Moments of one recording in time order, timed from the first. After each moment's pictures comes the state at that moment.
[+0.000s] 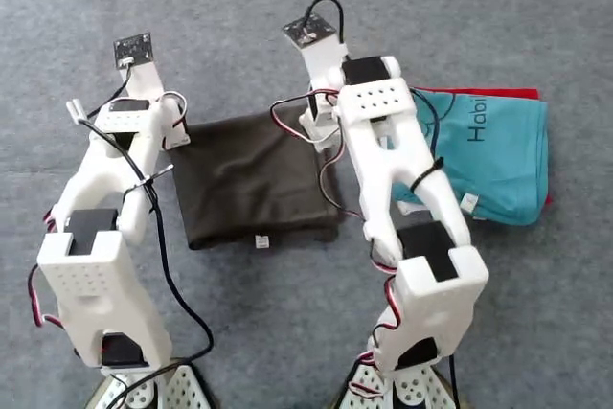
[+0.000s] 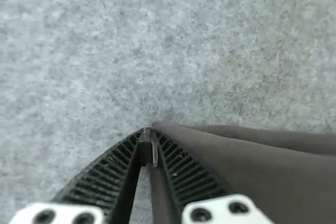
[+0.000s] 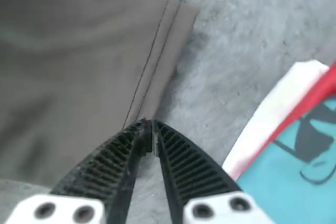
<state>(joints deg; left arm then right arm) -8.3 21.6 10.2 40.1 11.3 -13.9 16.1 -7.3 76.9 13.4</state>
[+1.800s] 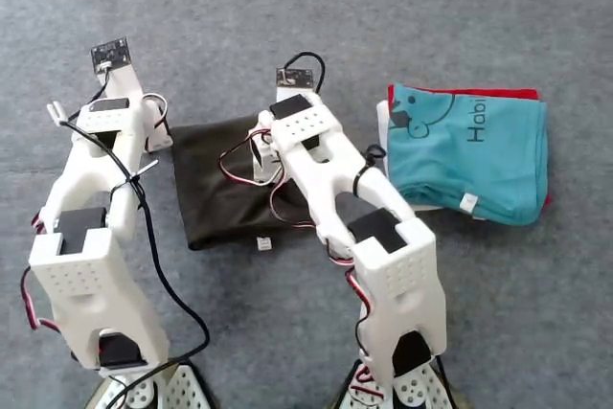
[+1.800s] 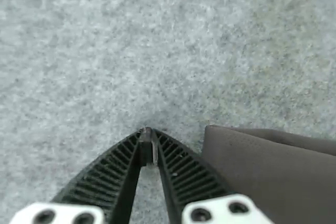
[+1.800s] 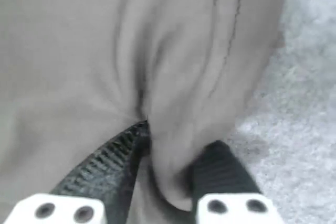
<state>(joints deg) -12.1 21.6 8.9 44.3 11.3 -26.7 32.9 -4.4 72.1 -29.5</state>
